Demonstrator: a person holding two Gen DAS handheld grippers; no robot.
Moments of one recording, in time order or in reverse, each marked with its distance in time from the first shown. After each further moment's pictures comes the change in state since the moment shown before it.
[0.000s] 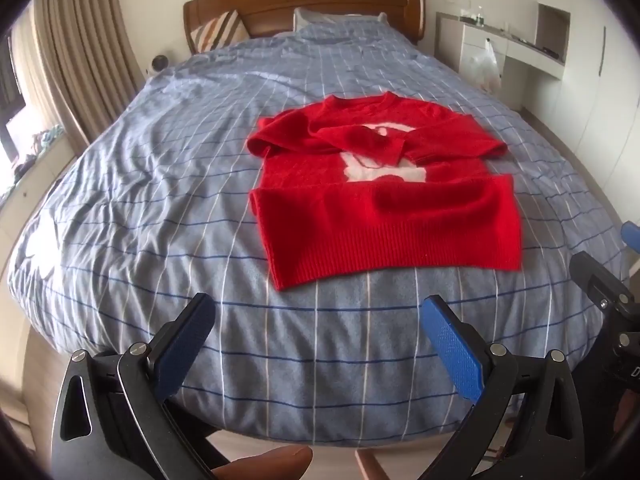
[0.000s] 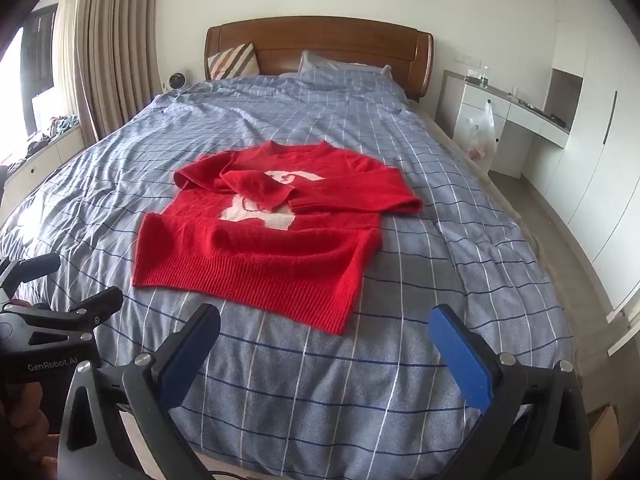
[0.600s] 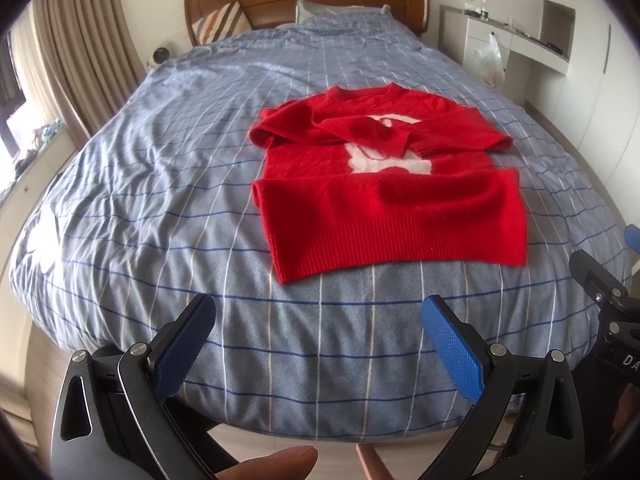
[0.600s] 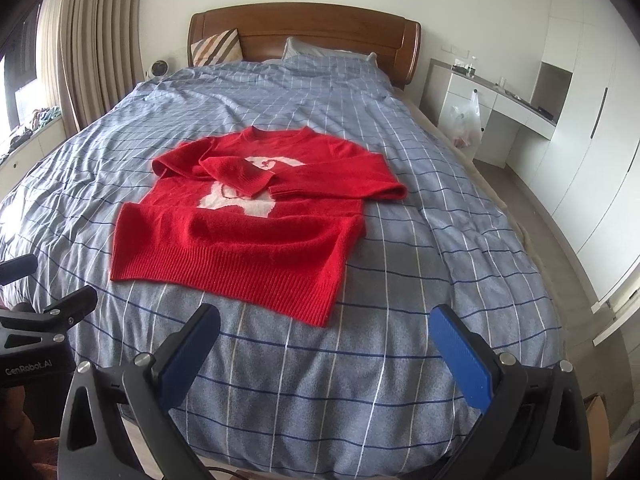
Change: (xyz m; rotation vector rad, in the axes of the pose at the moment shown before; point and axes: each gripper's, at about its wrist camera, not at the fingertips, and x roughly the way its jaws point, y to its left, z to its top) left arm 0.006 0.003 -0.002 0.000 0.029 0.013; right arm 0.012 -0.001 0.000 0.006 0.051 -0.060
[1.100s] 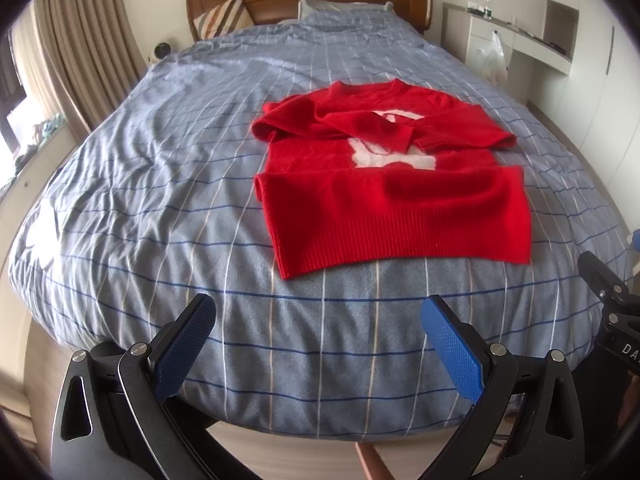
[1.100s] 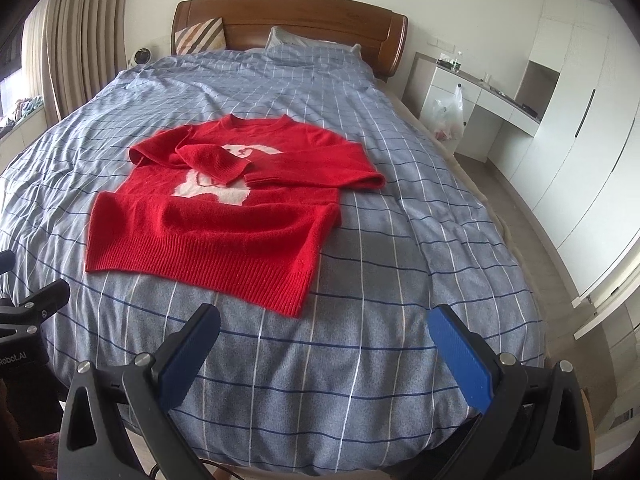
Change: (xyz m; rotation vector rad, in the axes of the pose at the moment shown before) left arm 0.003 0.002 -0.002 -0.008 0.015 0.003; right arm 0.006 -0.007 -0.003 -0.004 0.041 -0.085
